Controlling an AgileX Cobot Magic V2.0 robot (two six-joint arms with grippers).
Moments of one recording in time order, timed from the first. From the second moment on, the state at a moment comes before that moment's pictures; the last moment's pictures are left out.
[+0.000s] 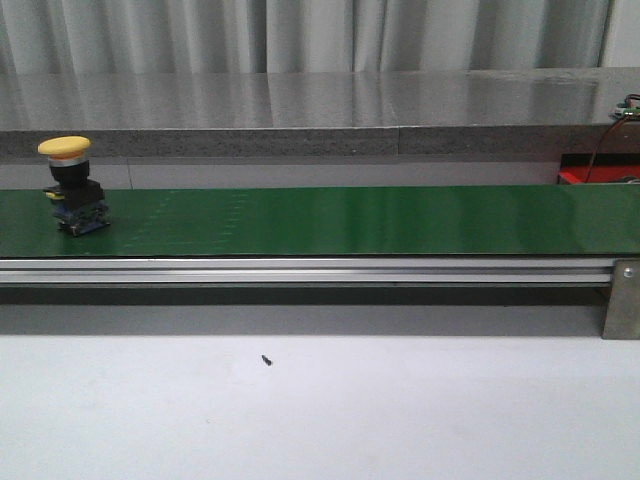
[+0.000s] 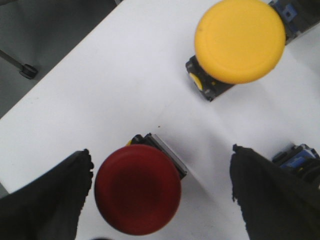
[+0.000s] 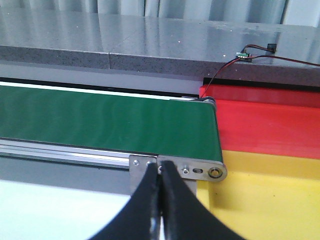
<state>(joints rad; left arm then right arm) 0.65 1.83 -1.16 0.21 0.55 -0.29 0.08 -0.01 0.03 -0.03 0.12 0.03</state>
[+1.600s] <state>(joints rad) 0.22 1.52 -1.25 0.03 0.73 -0.06 0.08 -0.01 0.03 -0.03 0.12 0.03</state>
